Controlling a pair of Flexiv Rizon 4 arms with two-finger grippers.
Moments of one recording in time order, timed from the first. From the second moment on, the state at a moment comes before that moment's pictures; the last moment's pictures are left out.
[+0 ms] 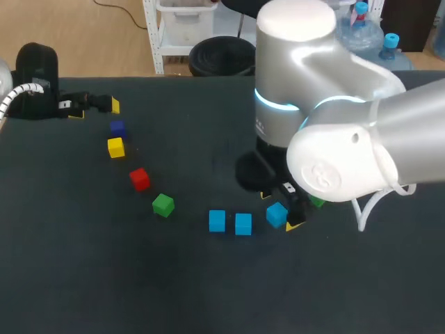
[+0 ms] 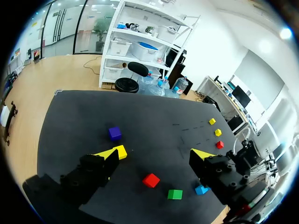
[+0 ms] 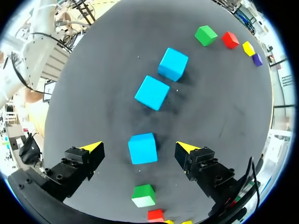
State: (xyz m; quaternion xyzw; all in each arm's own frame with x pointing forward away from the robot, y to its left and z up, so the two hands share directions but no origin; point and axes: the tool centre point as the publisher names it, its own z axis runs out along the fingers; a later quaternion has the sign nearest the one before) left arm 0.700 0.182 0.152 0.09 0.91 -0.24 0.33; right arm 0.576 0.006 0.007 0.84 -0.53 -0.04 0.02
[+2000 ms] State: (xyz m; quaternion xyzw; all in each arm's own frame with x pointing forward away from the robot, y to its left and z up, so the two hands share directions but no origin) left arm 0.700 0.182 0.153 0.09 0.91 -0.24 0.33; right arm 0.609 0.029 0.021 0.73 -0.68 -0.10 0.02
